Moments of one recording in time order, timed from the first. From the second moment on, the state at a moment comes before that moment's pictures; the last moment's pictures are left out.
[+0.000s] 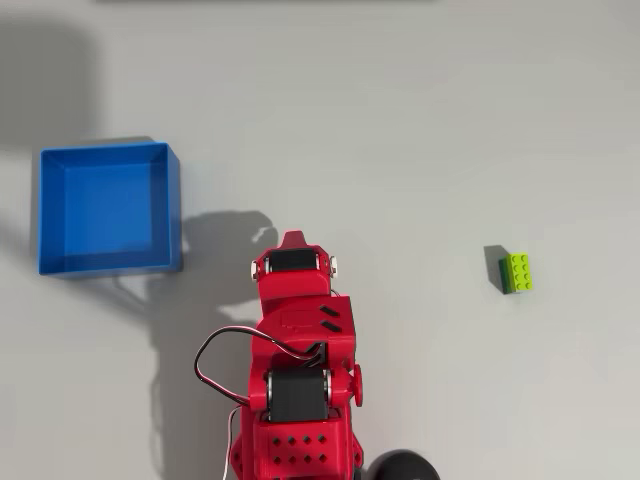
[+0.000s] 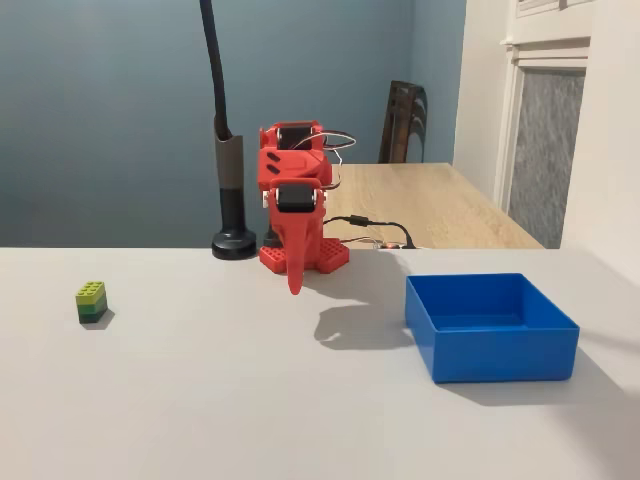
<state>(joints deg) 1.6 185.6 180.0 47.7 -0.2</state>
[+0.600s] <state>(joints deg) 1.2 185.6 180.0 47.7 -2.6</state>
